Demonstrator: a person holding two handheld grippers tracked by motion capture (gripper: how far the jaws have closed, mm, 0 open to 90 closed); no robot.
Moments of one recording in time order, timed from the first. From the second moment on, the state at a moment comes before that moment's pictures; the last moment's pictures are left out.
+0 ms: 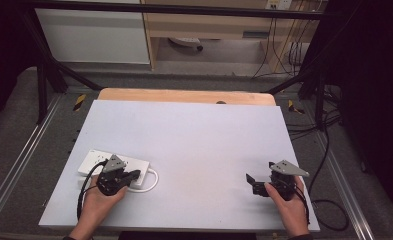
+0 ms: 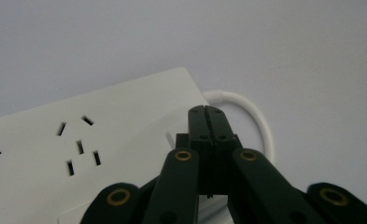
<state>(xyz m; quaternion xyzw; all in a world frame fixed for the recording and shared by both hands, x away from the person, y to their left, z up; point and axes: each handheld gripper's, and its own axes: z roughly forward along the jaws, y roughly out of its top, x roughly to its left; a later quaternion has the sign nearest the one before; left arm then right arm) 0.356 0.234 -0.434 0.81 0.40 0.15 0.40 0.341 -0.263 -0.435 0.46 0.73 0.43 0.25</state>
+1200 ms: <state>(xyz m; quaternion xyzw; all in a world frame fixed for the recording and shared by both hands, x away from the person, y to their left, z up) 0.357 0.235 -0.434 0.81 0.40 0.15 0.40 0.341 -0.263 -0.434 0.46 0.73 0.43 0.25</state>
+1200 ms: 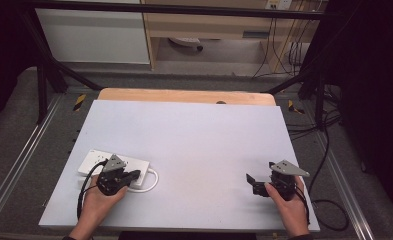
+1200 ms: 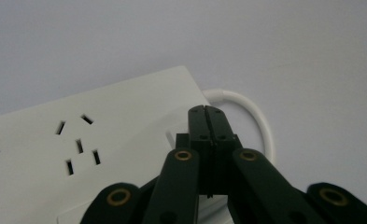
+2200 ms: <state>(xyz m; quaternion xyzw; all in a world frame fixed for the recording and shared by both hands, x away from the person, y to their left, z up) 0.357 0.234 -0.434 0.81 0.40 0.15 0.39 0.341 -0.263 -0.434 0.46 0.73 0.43 0.25</state>
